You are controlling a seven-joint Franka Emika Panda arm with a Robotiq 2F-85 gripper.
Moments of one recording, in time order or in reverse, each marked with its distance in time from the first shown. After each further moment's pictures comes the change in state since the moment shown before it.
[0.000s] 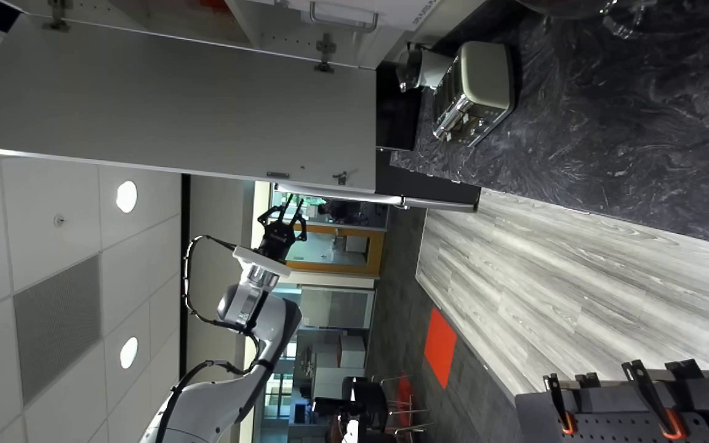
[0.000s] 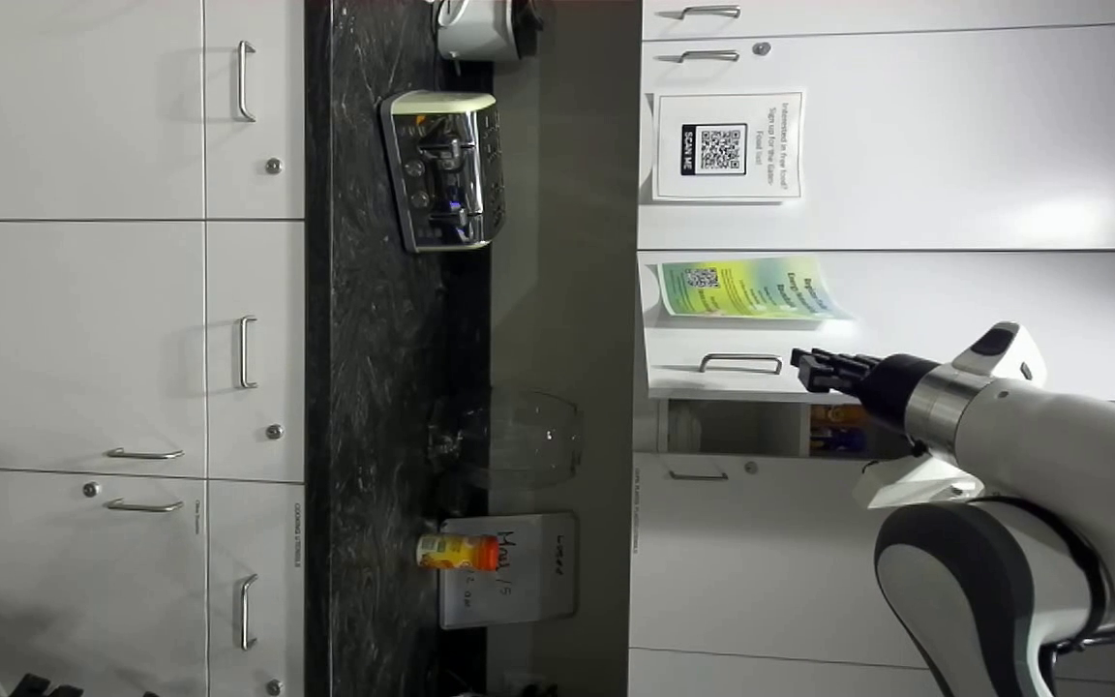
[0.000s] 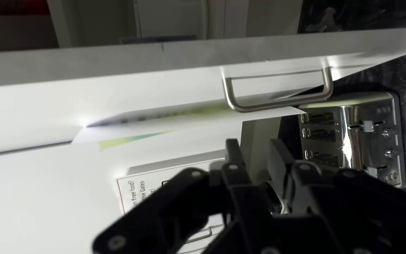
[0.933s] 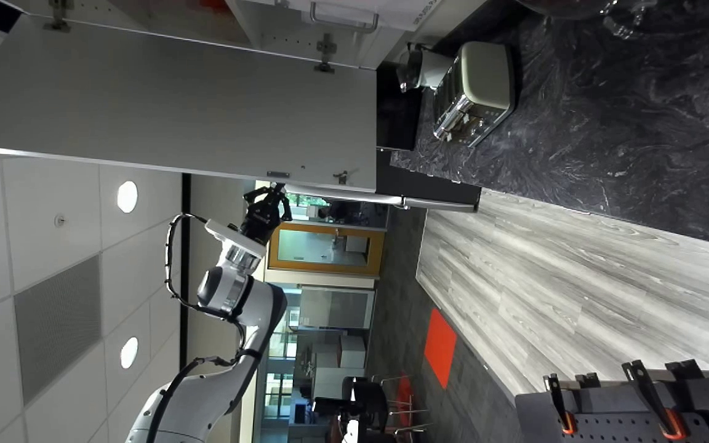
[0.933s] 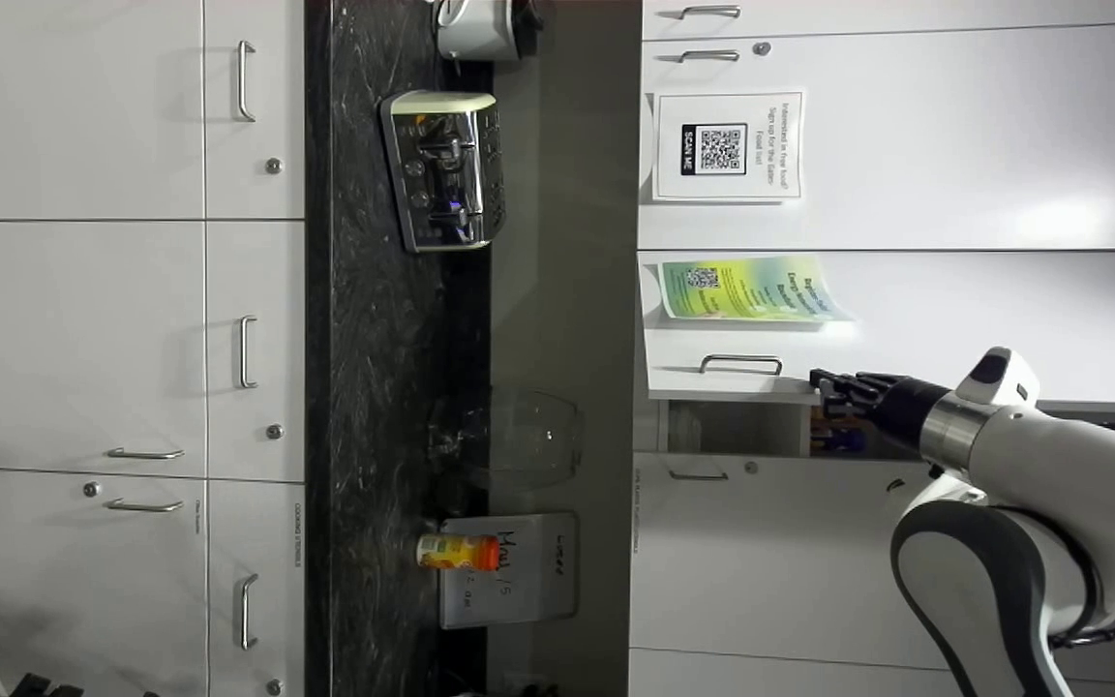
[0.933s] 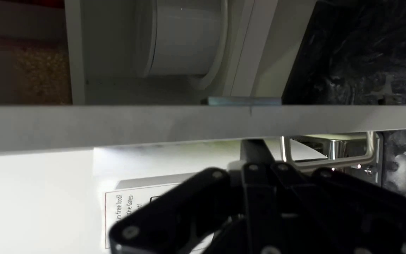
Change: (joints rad) arm 0.003 0.006 -0.123 0.080 0.128 0.060 -0.364
